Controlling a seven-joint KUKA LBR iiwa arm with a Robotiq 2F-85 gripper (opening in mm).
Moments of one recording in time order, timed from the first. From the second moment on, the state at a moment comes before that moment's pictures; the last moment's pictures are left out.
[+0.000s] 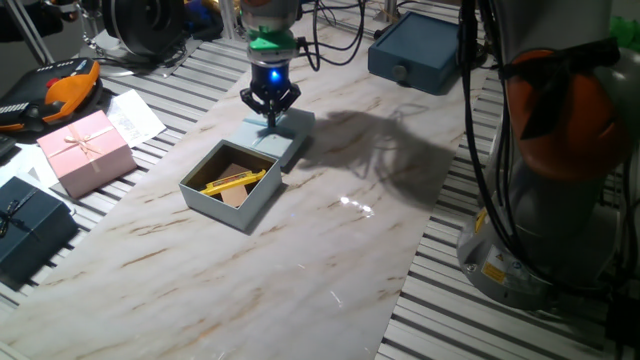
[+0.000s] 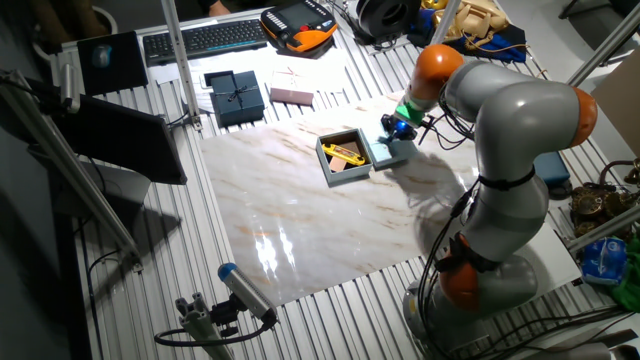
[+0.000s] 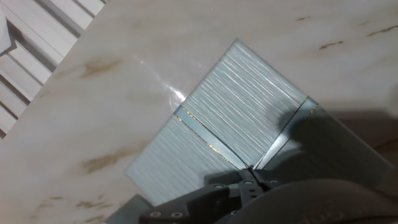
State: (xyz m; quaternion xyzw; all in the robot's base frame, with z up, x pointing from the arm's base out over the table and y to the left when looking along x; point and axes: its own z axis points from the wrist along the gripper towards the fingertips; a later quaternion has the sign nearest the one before) arm 0.559 -0.074 0.074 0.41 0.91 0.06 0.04
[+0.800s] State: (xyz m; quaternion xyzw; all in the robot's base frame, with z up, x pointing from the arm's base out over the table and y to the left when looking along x) arm 0.556 -0.073 0.112 0.34 0.94 0.05 0.01
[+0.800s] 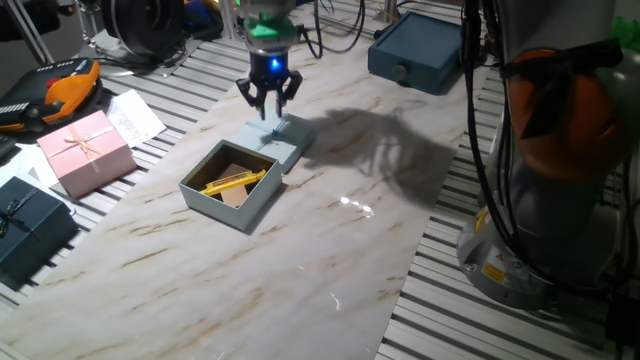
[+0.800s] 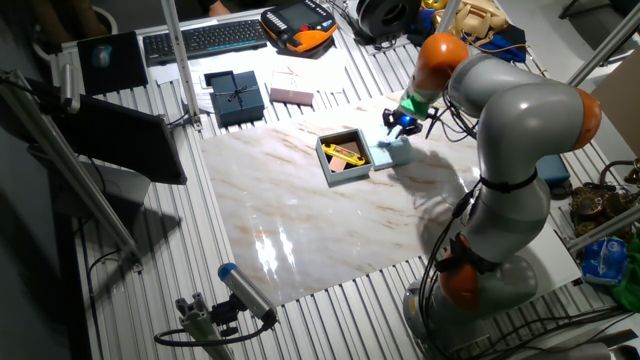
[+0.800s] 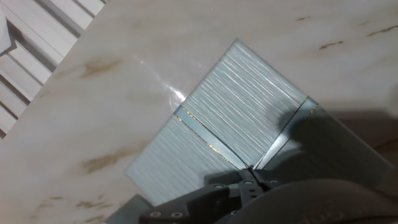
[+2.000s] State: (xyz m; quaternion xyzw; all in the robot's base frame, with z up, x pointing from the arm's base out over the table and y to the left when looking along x) arm 0.556 -0.032 0.209 0.15 0.99 -0.01 -0.02
